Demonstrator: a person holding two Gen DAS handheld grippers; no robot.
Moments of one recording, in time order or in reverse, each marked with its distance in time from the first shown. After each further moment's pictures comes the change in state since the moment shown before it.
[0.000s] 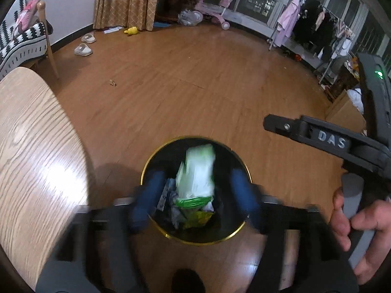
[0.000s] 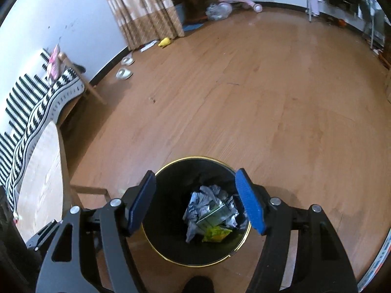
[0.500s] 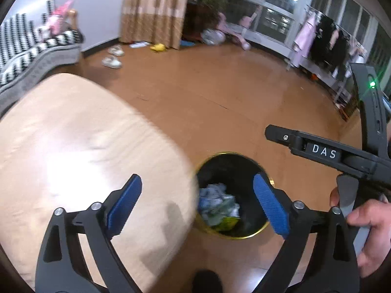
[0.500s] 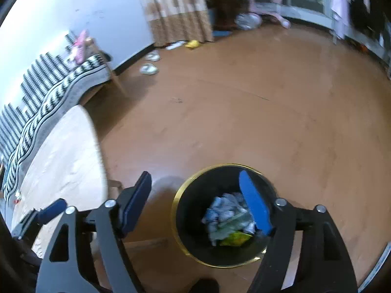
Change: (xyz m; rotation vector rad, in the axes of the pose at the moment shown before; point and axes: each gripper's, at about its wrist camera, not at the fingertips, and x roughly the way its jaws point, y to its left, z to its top) left arm -0.097 0.063 -0.015 -0.058 -0.107 0.133; right arm -0.018 0.103 -0.011 -0.176 -0.025 0.073
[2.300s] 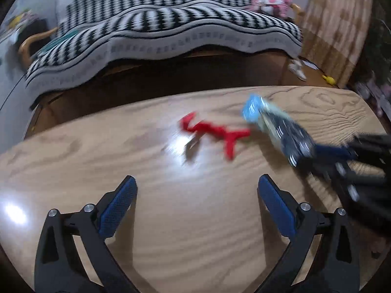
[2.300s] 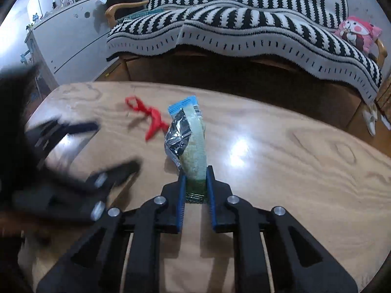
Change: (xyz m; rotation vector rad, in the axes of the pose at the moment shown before) left arm -0.185 0.574 -0.143 -0.524 0.011 0.576; right arm 0.136 0.703 -0.159 -1.032 0.250 0.590
